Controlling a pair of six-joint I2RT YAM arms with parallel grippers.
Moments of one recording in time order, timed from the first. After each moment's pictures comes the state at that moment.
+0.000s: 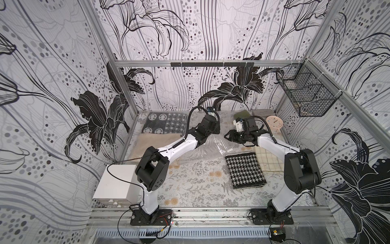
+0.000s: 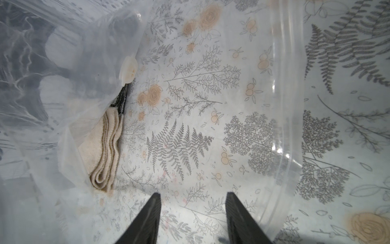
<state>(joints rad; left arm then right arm) -0.64 1.88 1.49 -0.08 -0.21 -0.44 0.28 1.70 1.18 -0.31 -0.40 0.43</state>
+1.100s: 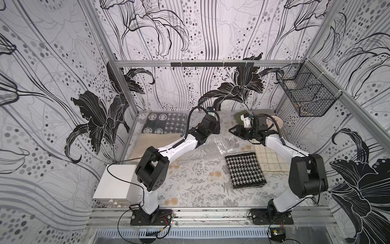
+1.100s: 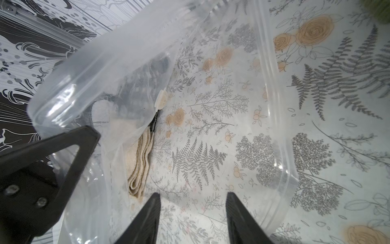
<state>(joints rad) -0.64 1.88 1.49 -0.08 -0.20 -0.44 0.18 1.63 1.15 -0.21 -0.55 0.49</state>
